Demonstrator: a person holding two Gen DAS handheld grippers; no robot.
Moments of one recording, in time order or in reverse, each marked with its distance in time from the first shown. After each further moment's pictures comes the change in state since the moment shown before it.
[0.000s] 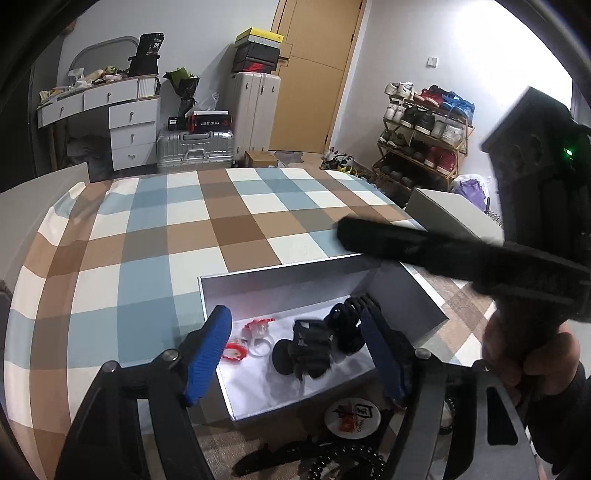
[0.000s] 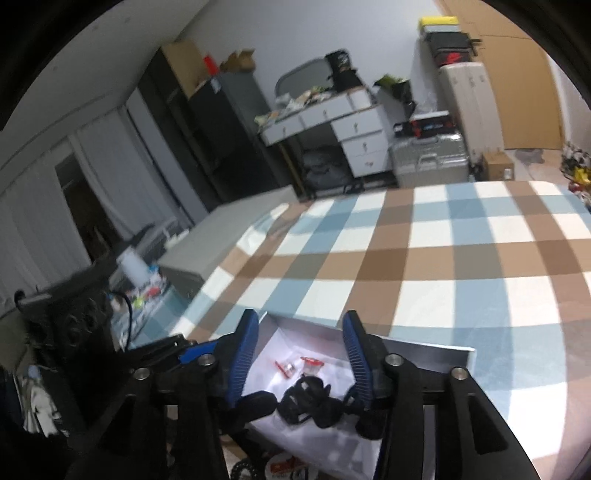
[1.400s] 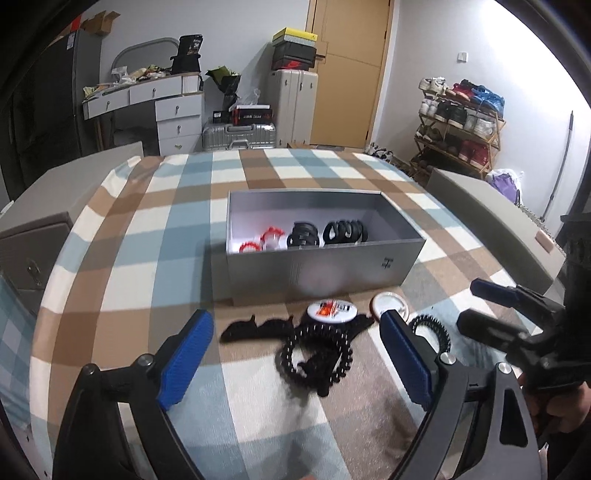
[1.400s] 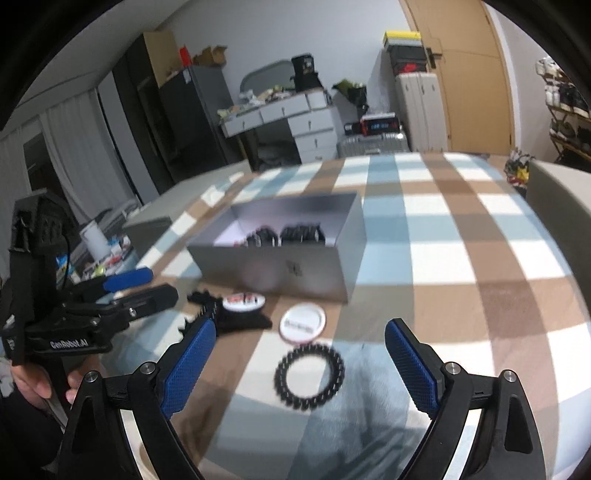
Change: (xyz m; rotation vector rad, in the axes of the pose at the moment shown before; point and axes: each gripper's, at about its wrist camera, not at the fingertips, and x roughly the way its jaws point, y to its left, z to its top) left arm -0.037 -0.033 -0.063 -0.051 0.011 0.196; right arm -0.090 0.006 -0.123 -0.043 0.025 -0.232
